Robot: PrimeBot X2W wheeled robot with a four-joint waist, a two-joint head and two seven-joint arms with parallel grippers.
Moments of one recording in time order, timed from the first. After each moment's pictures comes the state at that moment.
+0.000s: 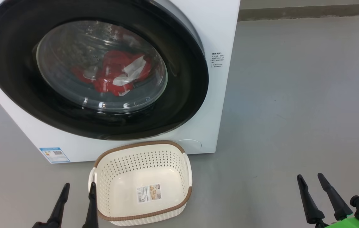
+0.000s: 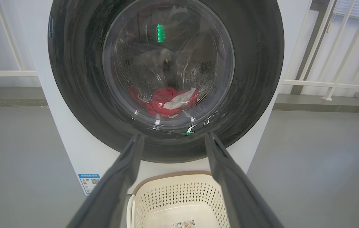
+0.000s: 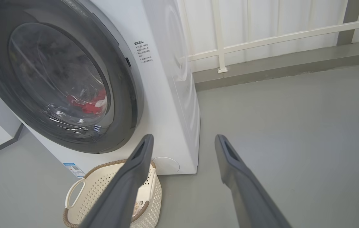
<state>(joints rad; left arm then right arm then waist) 0.08 0.04 -0.07 0.09 -0.18 -0.06 -0.25 0.06 -0.22 0.04 0.17 0.47 0.13 -0.25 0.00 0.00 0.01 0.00</state>
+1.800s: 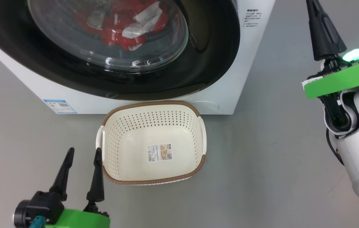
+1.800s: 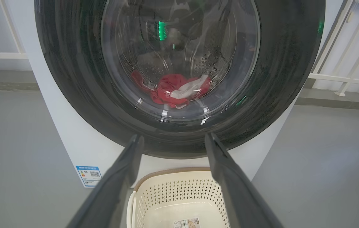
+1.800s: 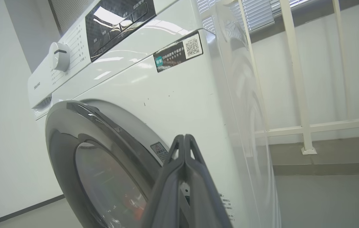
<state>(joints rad) -0.06 0.03 -0.11 0.07 -0.21 -0.05 -0.25 -0.74 -0.33 0.25 0.28 0.75 0.13 -0.26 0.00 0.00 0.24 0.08</state>
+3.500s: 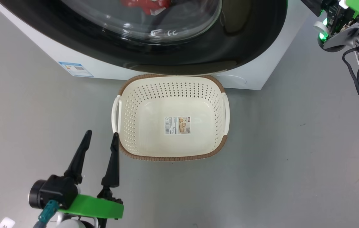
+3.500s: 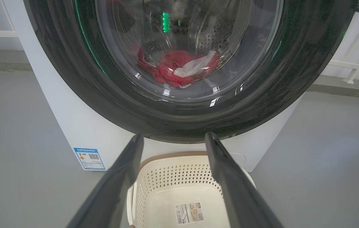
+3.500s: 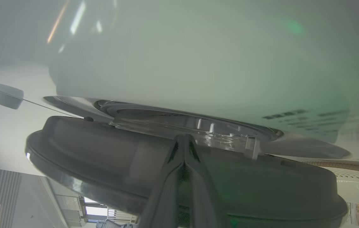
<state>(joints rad) -0.16 0.03 -0.20 0.08 -0.23 -0.06 -0.25 -1.23 -0.38 0.42 0.80 1.80 0.13 0.59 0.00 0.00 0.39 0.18</state>
